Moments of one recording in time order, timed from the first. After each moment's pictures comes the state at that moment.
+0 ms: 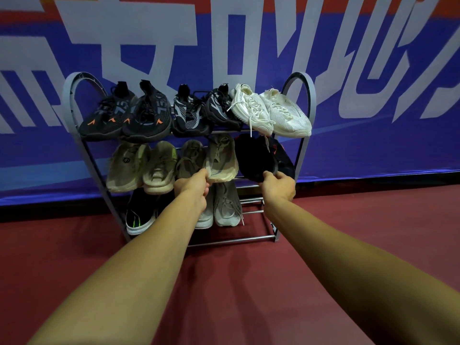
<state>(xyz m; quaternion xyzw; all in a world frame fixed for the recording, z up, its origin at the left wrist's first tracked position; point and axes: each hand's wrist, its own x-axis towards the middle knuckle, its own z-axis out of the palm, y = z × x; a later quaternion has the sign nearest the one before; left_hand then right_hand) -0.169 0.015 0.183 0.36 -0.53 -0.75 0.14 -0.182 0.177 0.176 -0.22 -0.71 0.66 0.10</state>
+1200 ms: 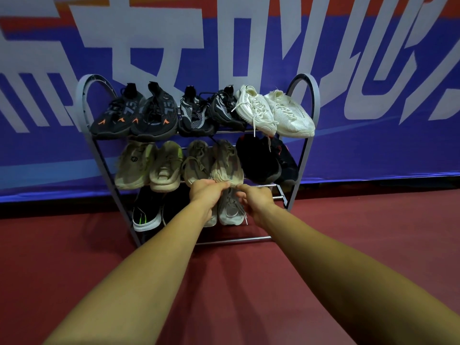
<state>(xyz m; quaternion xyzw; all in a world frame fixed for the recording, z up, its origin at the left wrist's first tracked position) -0.152 0.029 0.164 0.24 -0.70 -0.67 0.08 -0.178 0.147 0.149 -0.13 -0.65 0.73 -0.13</state>
